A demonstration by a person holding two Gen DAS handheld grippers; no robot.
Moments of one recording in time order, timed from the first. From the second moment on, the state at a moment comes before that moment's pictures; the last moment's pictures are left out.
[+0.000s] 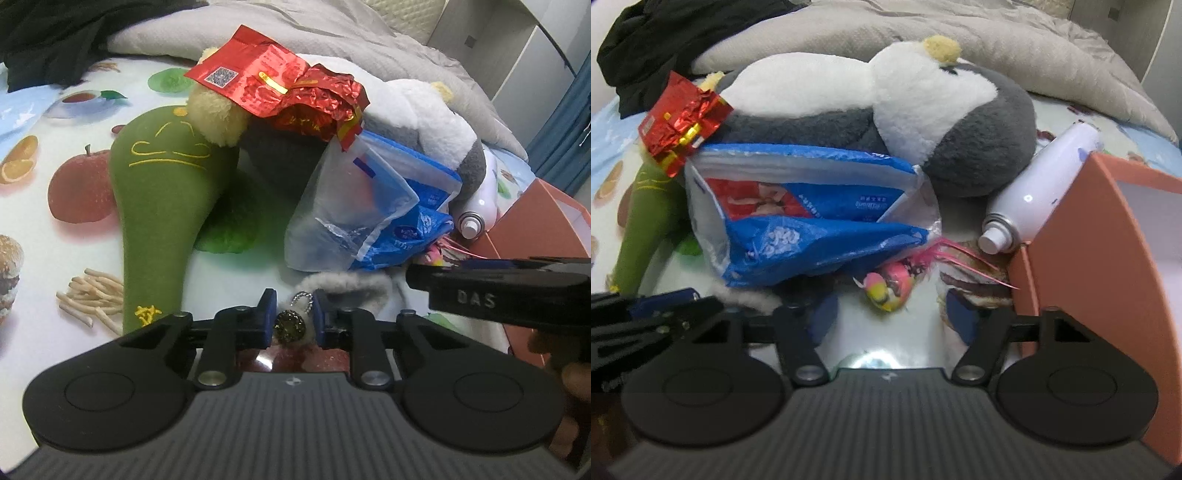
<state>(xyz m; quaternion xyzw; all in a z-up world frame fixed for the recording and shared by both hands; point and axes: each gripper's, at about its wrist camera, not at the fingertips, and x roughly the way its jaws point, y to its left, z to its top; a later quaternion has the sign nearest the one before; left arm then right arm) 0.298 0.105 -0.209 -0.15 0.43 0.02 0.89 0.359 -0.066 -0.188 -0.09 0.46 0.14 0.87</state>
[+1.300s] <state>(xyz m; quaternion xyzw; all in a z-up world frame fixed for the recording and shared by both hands) 0.149 0.054 -0.187 -0.19 0.47 0.02 0.86 0.191 -0.121 -0.161 -0.08 0.49 0.17 0.85</state>
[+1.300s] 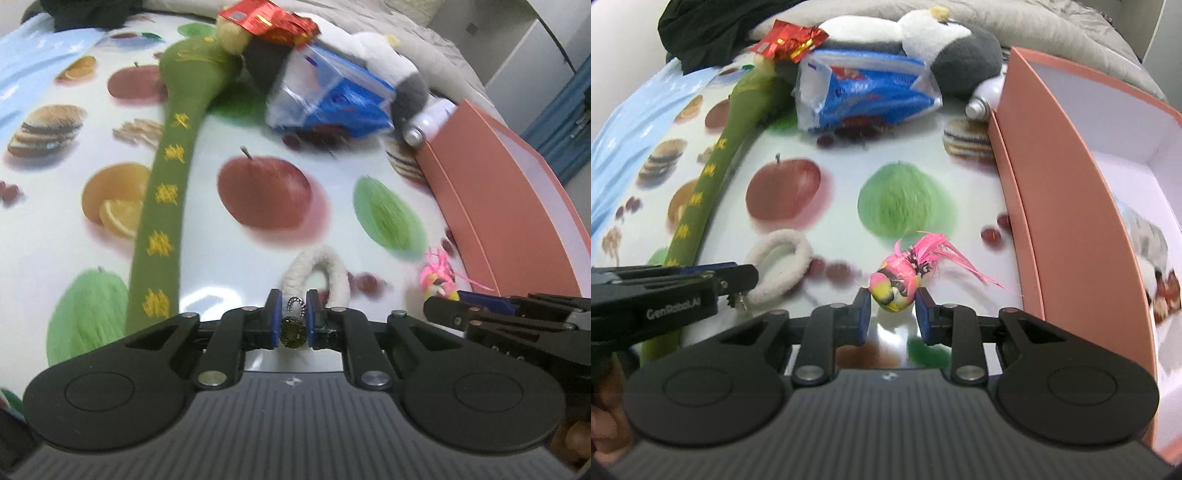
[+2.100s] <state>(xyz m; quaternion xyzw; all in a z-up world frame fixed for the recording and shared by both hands) 0.130 0.016 -0.191 -0.05 0.46 -0.04 0.88 0.181 -0.157 -0.184 0.04 0.50 0.15 0.85</state>
